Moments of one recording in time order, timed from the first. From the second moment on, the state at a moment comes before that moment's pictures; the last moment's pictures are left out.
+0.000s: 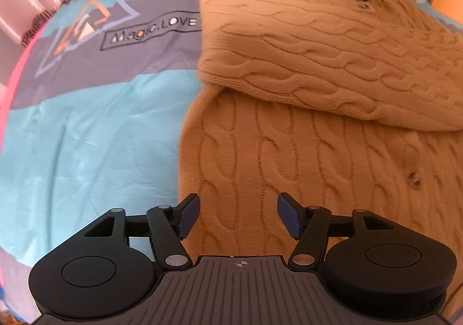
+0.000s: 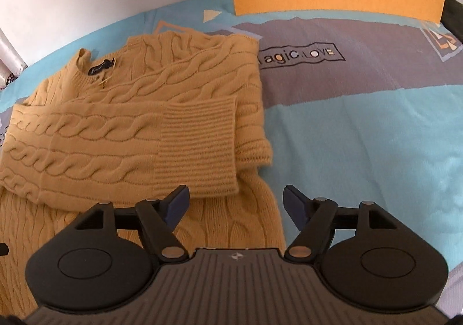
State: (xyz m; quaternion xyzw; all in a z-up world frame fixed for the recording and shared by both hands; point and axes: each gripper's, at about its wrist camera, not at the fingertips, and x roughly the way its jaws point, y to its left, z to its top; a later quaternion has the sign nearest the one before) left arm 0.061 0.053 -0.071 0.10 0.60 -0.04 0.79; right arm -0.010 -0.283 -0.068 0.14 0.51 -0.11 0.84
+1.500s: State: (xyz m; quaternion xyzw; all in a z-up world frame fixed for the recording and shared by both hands) left arm 0.032 0.083 -0.085 0.13 0.64 0.02 0.76; right arm -0.067 -0.284 -0.071 0.19 0.54 -0.12 0.81
